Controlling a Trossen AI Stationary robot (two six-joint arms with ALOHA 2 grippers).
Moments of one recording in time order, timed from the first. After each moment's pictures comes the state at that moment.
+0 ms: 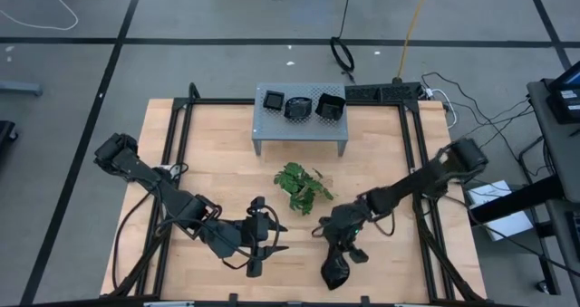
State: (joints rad) left arm -0.60 1.58 1.37 -0.24 -0.49 -0.35; right arm 0.39 1.68 0.75 0.29 -0.52 0.24
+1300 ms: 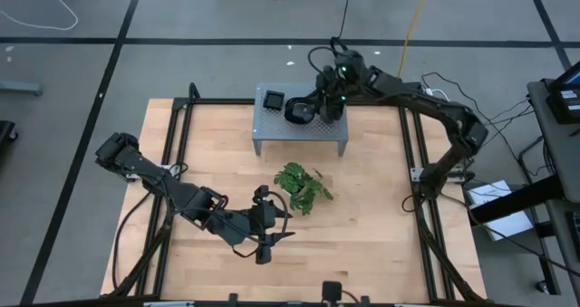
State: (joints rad) left arm -0.53 1.58 1.37 -0.24 -0.50 -0.32; right arm -0.63 1.62 1.40 -0.33 -0.47 -0.29
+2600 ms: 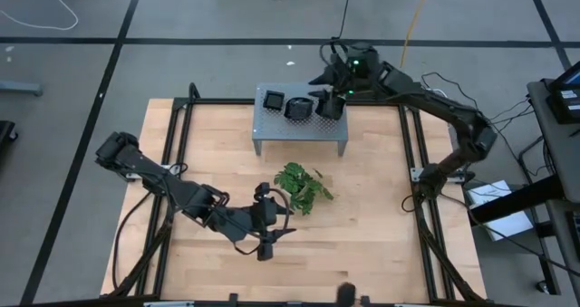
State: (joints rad) left arm -0.51 1.58 1.37 -0.24 -0.50 -0.29; right arm -0.66 1.55 1.42 -0.31 -0.44 -0.41
